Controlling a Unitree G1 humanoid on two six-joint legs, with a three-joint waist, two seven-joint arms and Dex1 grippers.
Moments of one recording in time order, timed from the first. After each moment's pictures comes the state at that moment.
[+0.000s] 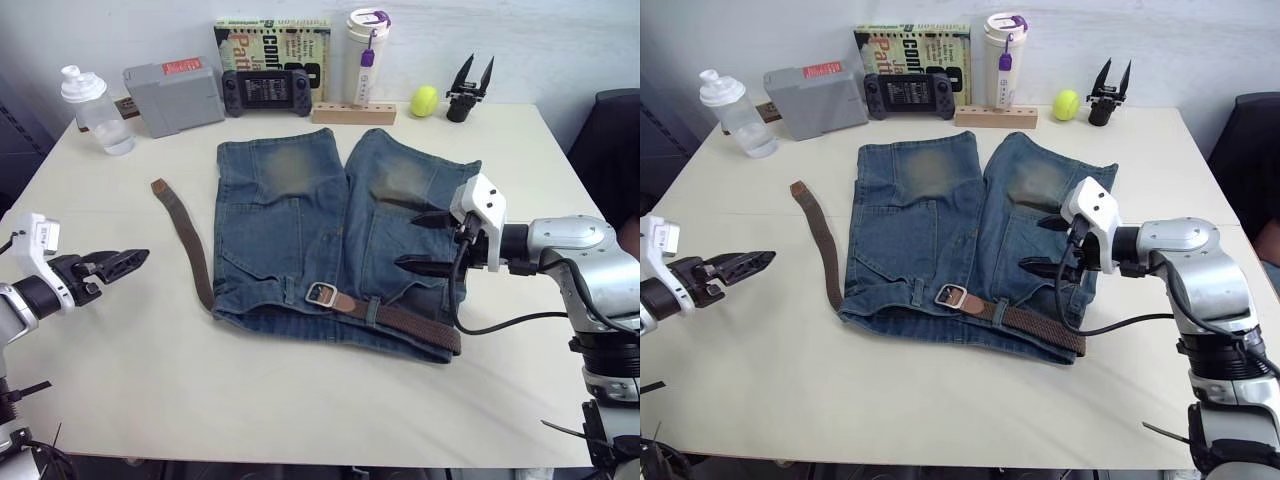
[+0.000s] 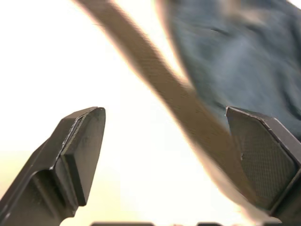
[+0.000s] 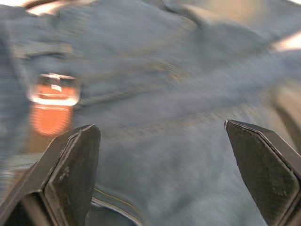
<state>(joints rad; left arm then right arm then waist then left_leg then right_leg) -0.33 0.77 0.69 0.08 -0.49 1.07 -0.56 -0.61 -0.78 0.00 -0.16 0.36 0.68 1.16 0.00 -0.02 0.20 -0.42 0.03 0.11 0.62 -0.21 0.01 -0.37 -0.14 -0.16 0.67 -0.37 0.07</state>
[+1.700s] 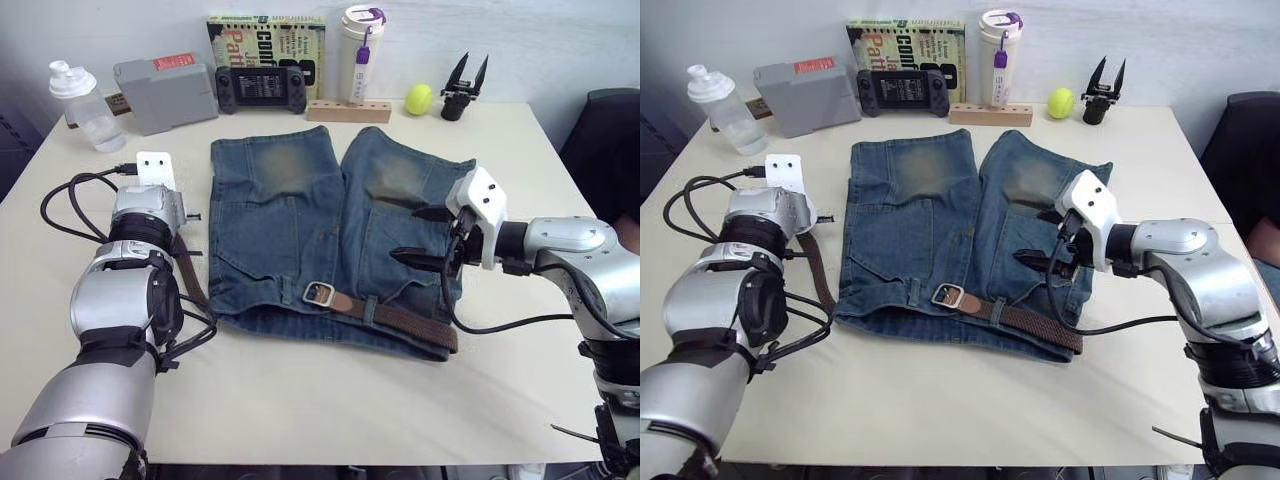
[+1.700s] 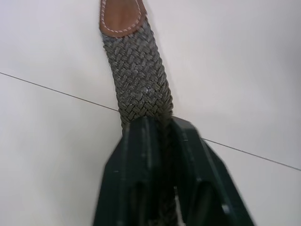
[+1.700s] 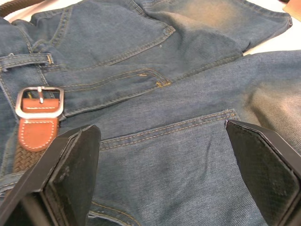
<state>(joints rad) -1.30 0.47 0.24 1.23 -0.06 0.71 0.36 -0.60 -0.81 0.04 -0.22 0.42 0.72 0.90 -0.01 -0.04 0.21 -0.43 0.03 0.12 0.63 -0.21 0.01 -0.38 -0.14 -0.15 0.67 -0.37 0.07</state>
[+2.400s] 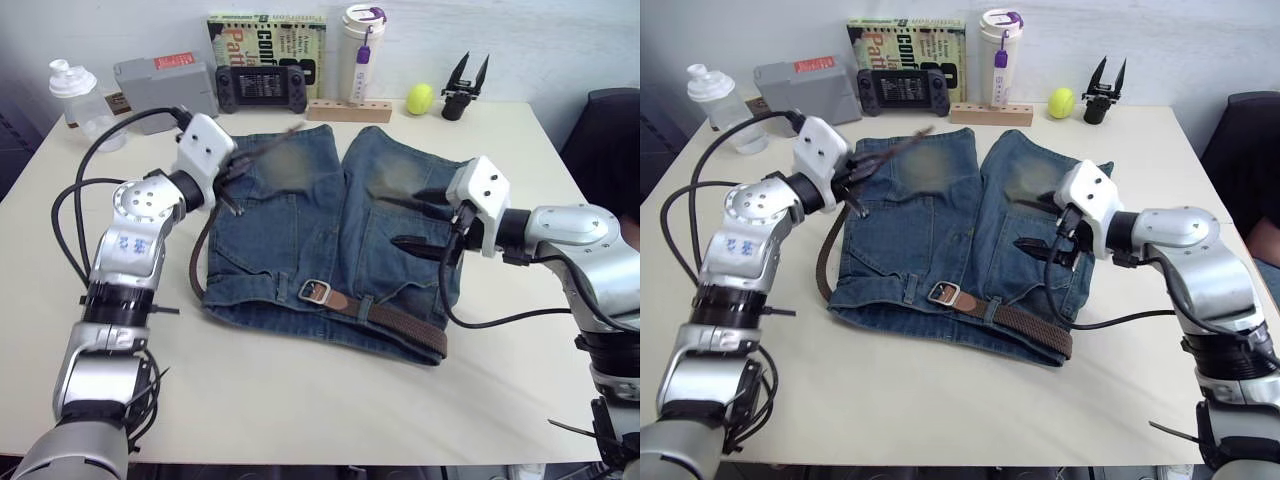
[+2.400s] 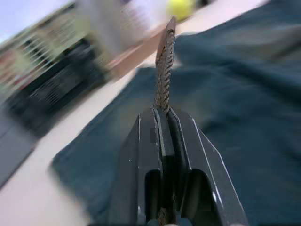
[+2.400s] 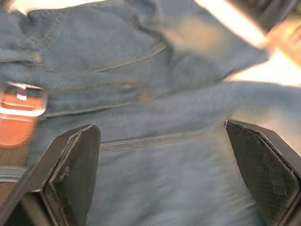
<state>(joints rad) -0.77 0.61 -0.04 0.17 -0.15 0.21 -0.67 -0.66 -0.82 0.10 -0.18 0.25 0.45 0.93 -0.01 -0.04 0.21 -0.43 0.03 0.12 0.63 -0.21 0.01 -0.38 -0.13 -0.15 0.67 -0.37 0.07</state>
